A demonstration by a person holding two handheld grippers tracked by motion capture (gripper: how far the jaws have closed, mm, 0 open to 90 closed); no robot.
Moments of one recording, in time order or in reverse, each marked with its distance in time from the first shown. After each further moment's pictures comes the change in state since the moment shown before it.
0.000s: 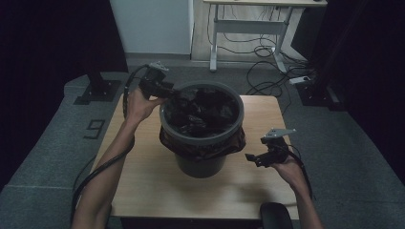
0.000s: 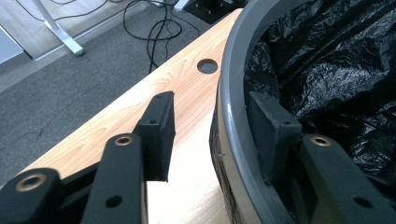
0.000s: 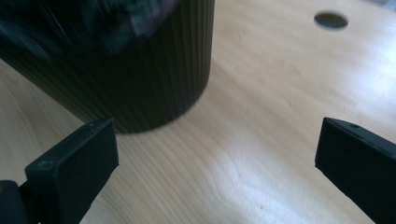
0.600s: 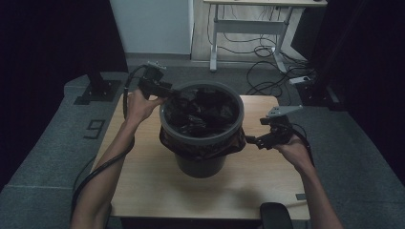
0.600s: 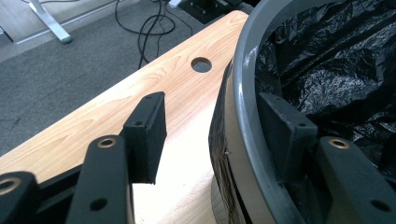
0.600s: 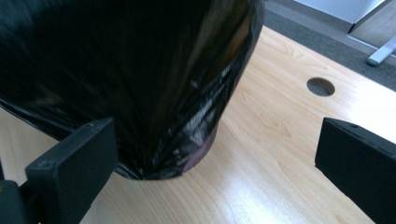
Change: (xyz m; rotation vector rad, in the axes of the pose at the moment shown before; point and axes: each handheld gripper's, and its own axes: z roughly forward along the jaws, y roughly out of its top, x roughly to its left) left arm 0.008 -0.003 0.003 0.003 -0.043 -0.082; right arm 0.005 0.076 -0.036 -0.040 0.041 -0.057
